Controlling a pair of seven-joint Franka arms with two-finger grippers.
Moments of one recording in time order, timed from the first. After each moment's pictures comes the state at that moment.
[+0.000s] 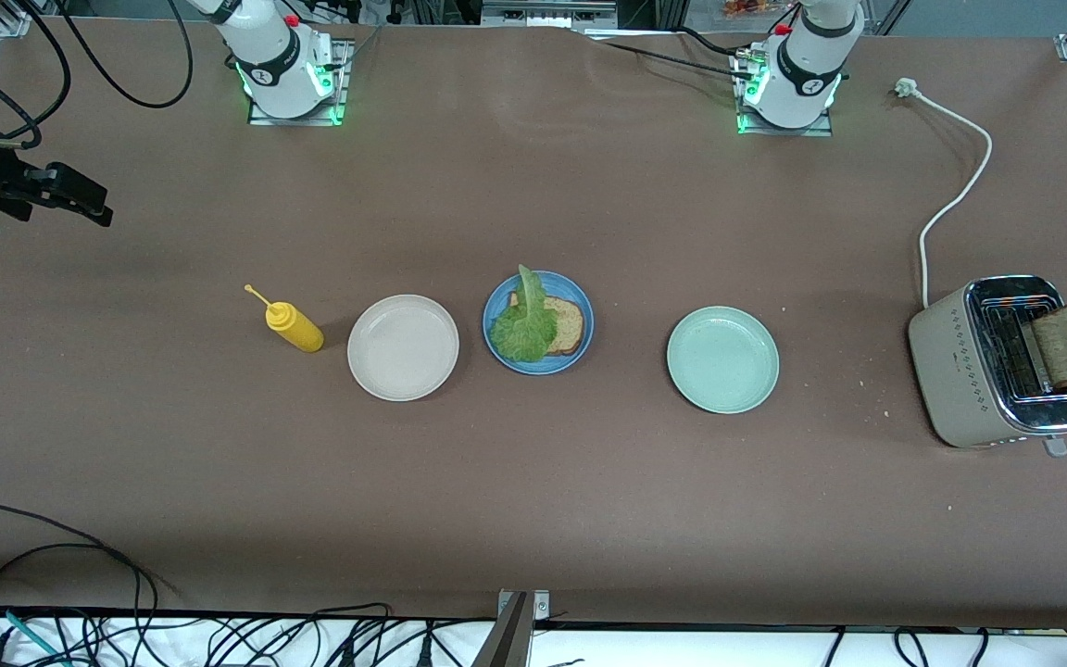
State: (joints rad) left arm 0.40 0.42 -0.05 -1.40 0.22 1.67 0.22; right arm 0.07 -0.01 -0.06 -1.63 -0.02 1.57 0.06
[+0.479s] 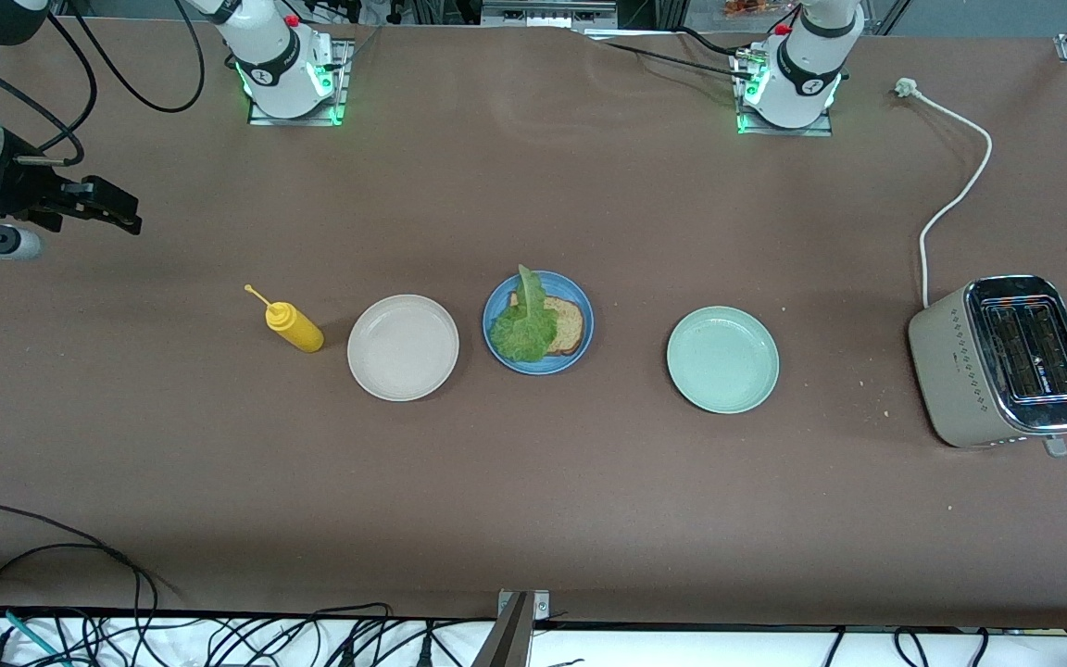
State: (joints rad) left arm 0.40 0.19 -0.11 -1.39 0.22 1.53 0.27; right arm 0.08 0.02 -0.03 -1.63 -0.02 1.57 0.06
